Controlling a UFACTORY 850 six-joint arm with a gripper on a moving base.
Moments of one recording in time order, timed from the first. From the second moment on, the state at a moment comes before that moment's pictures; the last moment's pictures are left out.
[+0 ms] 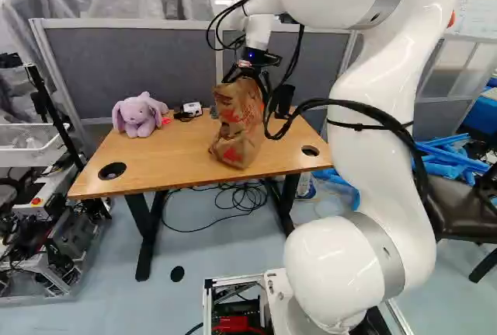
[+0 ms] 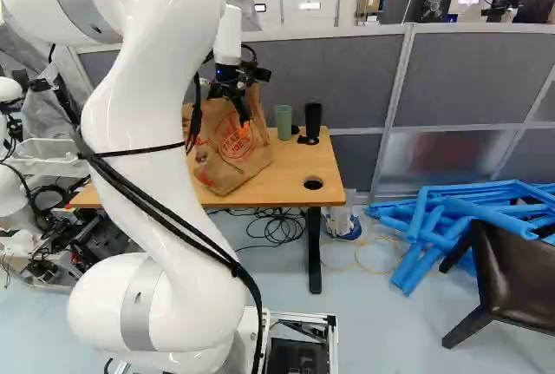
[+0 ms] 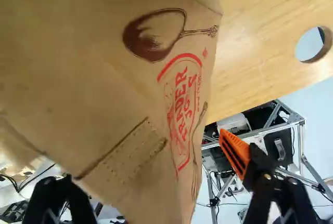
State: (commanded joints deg) arm 6.2 -22.1 -85.5 11.3 -66.6 29.5
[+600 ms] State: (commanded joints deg) arm 6.2 -17.5 -85.6 11.3 -66.6 29.5
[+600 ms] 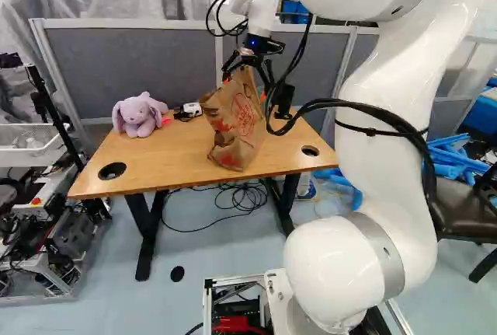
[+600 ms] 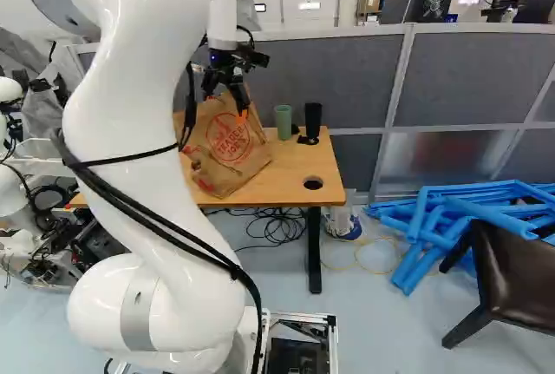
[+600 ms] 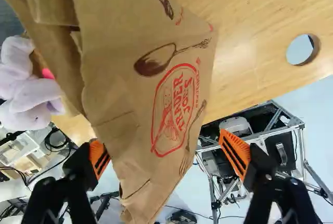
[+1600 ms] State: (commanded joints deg) arm 6.2 -11.6 -86.9 11.3 -66.6 29.5
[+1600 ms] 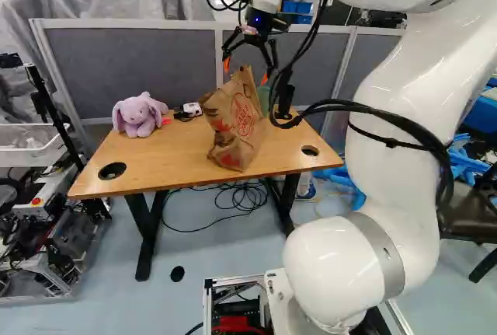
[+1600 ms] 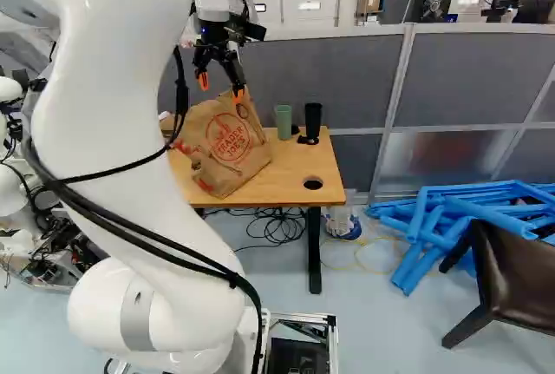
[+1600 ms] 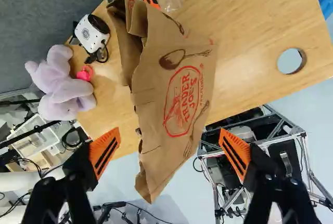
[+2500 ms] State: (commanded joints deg) arm 6.2 -11.6 -86.9 11.3 -66.6 29.5
